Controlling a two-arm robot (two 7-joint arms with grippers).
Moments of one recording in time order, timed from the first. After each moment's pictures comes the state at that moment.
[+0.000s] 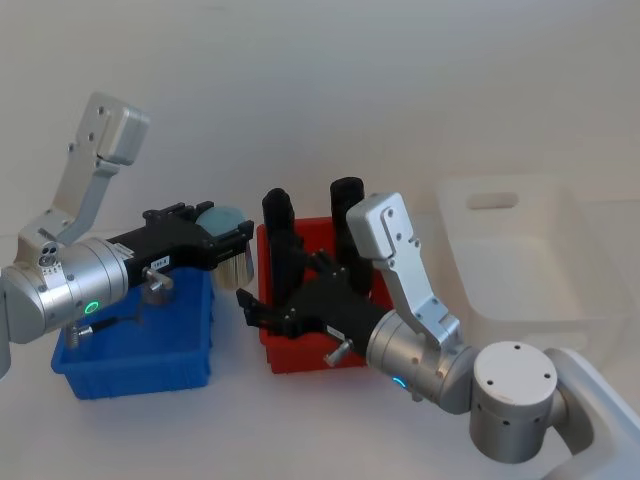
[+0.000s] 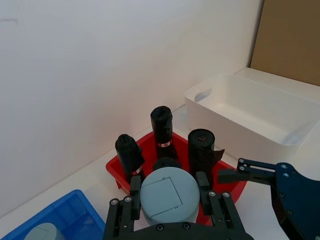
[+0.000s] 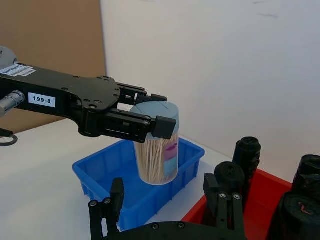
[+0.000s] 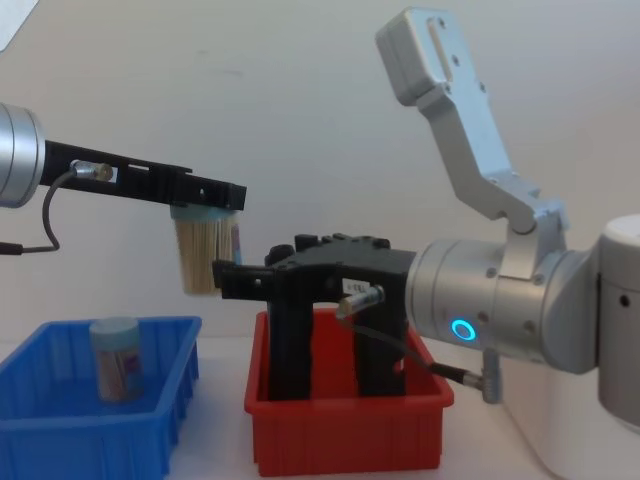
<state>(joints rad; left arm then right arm) -0.46 0.45 0.24 -1.58 -0.38 0.52 -0.47 0.38 0.03 -0.42 -1.37 0.08 0.12 0.43</state>
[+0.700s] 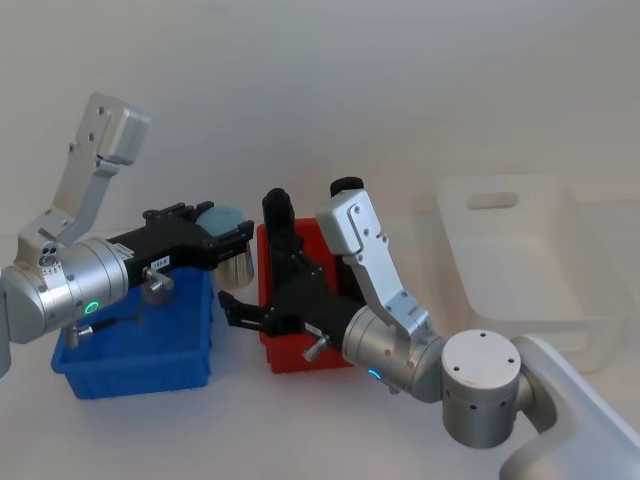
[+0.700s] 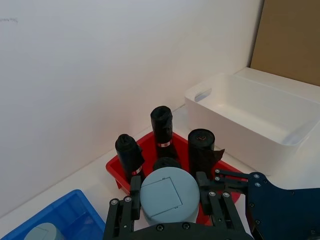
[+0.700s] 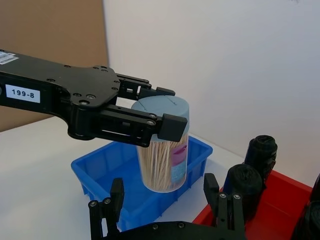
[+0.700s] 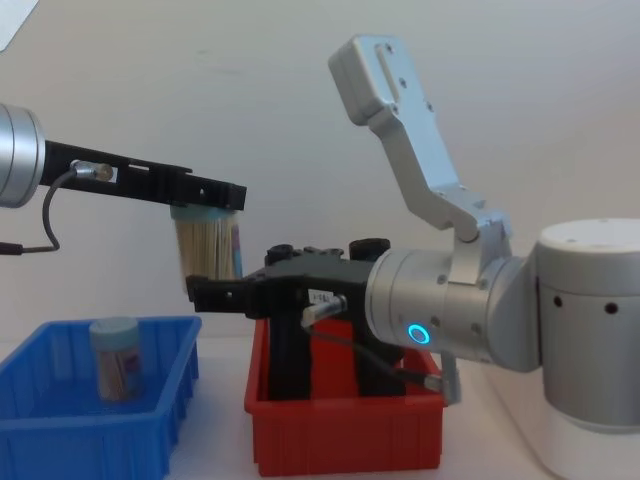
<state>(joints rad) -0.46 0.45 0.24 -1.58 -0.38 0.52 -0.47 0.45 -0.02 -0.43 -1.25 0.06 0.11 0.43</state>
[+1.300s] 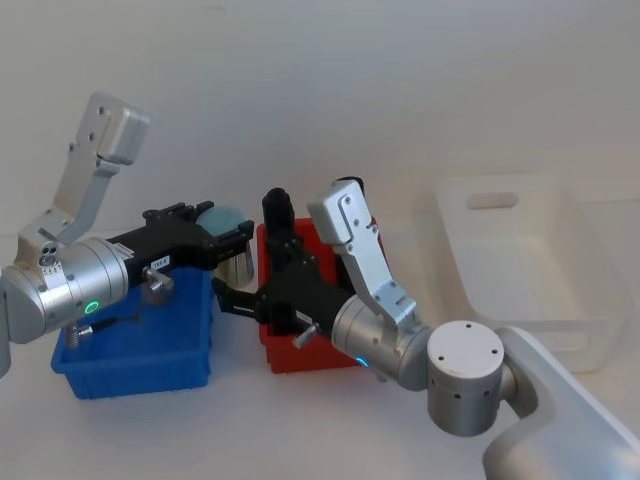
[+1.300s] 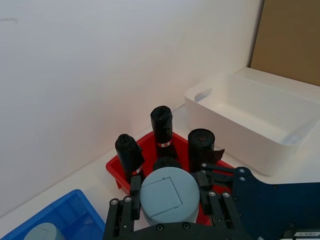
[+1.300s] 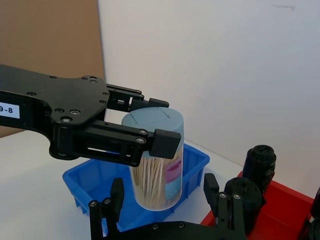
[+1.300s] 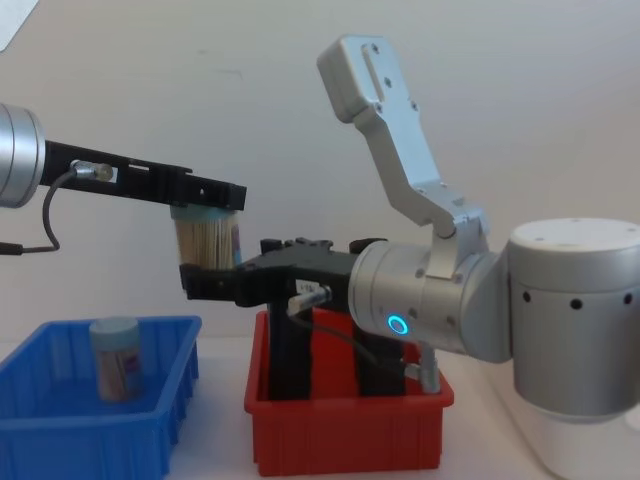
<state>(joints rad) -0.46 0.45 0.24 -1.58 -0.38 0.52 -0.47 0.50 -0.05 -0.44 -1.16 0.06 0.05 0.41</state>
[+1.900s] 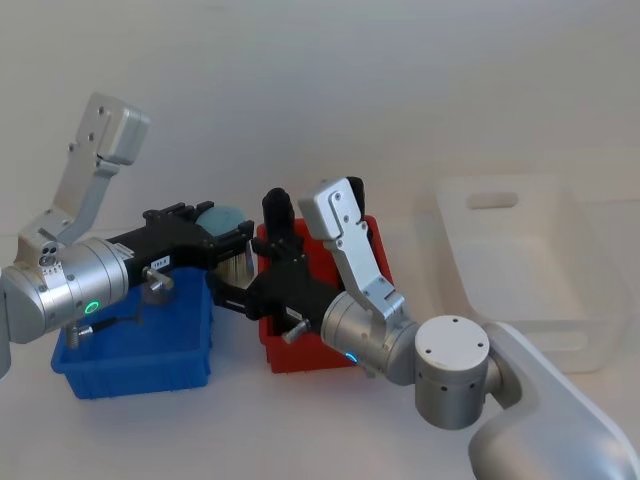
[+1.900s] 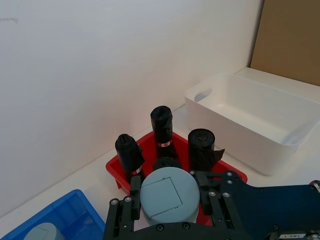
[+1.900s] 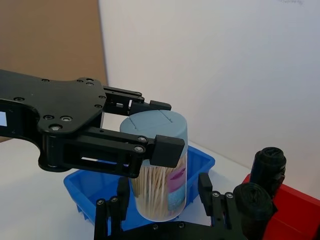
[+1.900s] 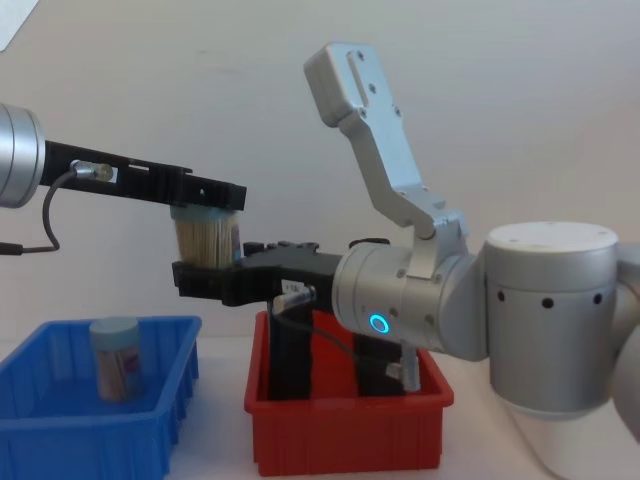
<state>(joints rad) -0.46 0.45 0.24 -1.58 -0.38 0.52 -0.47 0.54 -0.08 -0.44 -1.08 0.08 0.03 0.42</state>
